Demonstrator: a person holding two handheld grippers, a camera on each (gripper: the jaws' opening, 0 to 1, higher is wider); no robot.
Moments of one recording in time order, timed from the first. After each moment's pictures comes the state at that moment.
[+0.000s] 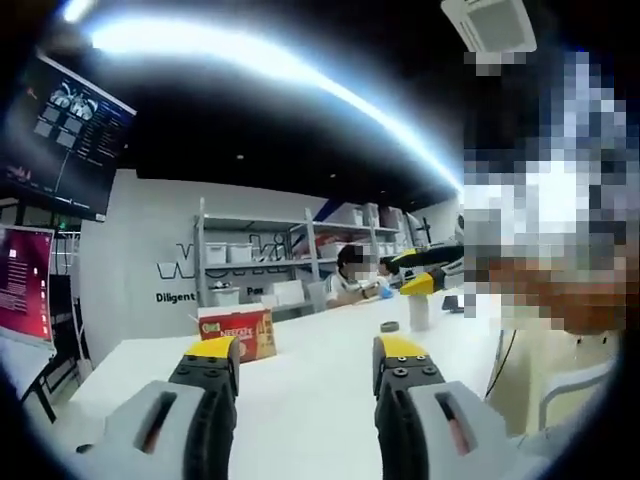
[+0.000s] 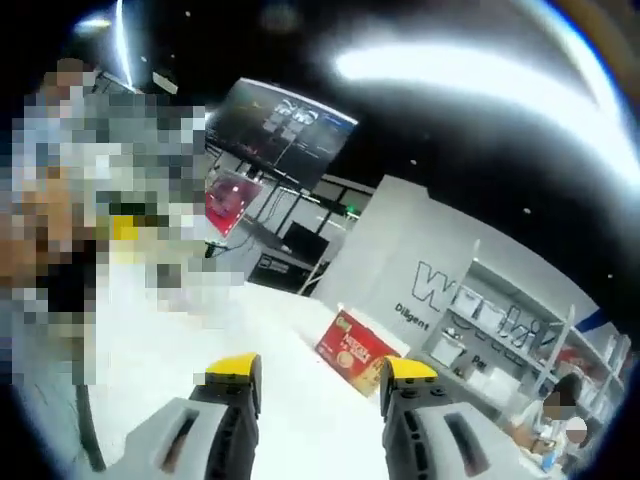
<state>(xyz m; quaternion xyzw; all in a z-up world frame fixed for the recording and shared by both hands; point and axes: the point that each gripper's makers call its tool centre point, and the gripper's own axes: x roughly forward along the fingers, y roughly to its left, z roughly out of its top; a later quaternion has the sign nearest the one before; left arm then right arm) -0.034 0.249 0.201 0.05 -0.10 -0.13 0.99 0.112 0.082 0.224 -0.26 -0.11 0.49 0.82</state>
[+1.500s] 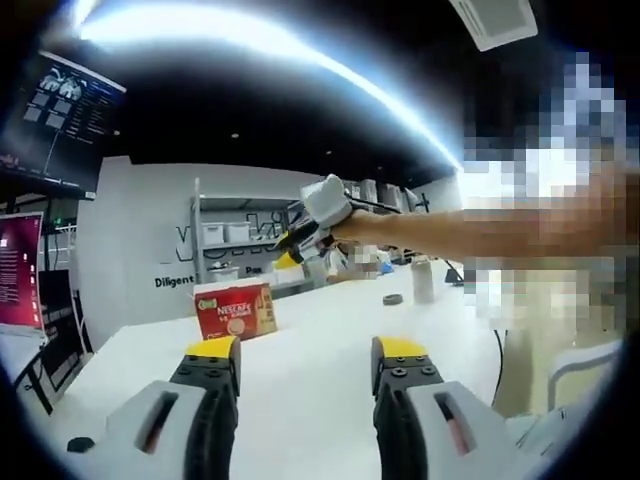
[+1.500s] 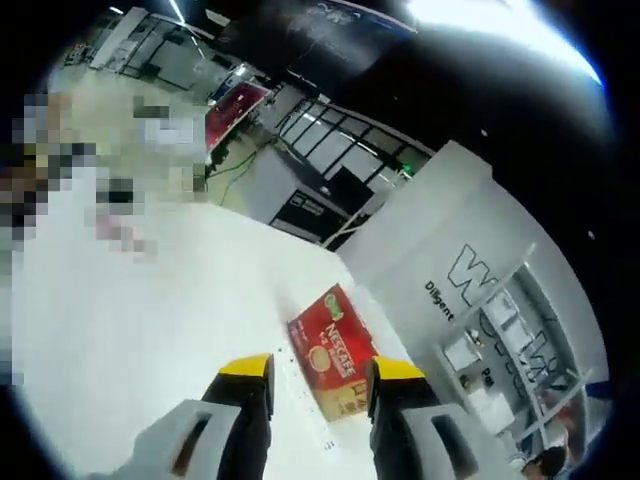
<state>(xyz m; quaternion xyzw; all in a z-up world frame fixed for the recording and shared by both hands) 0.000 0.248 0.159 0.07 -0.05 -0.13 0.99 0.327 0.240 0.216 -0.43 -0.03 0.51 0.75</state>
